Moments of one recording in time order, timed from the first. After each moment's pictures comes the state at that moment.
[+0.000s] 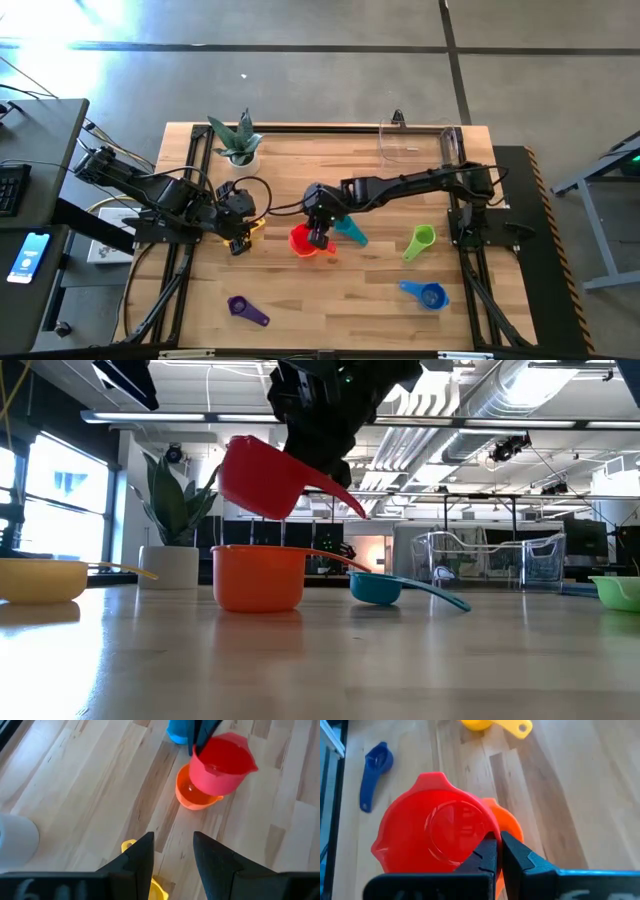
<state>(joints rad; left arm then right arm) -0.41 1.14 1.13 -1.07 -0.41 -0.69 0.03 1.95 1.52 -0.46 -0.13 0.31</state>
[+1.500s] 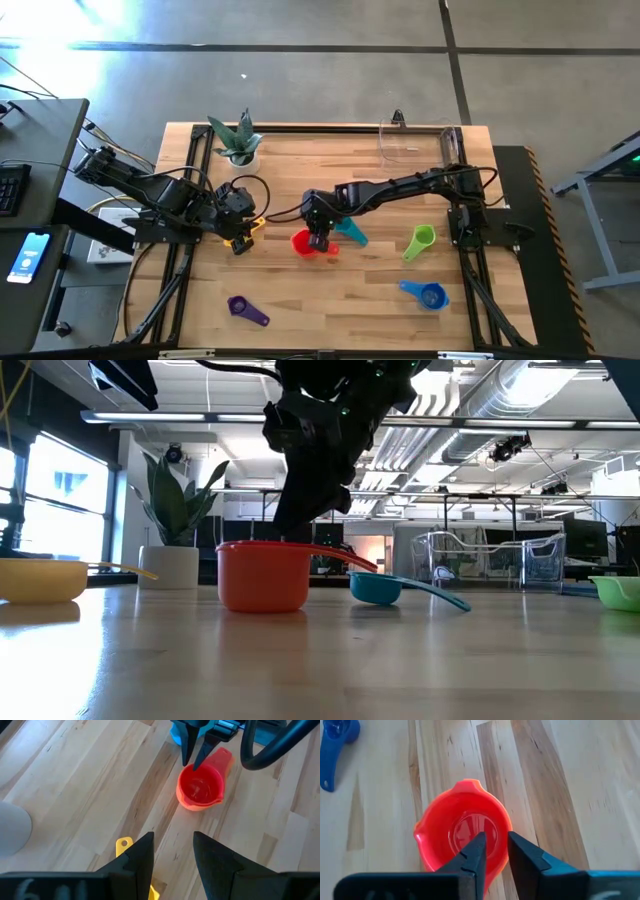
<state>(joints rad) -0.41 1.14 1.13 -1.07 -0.41 -0.77 0.03 2.02 1.52 -0.48 -0.12 0.27</state>
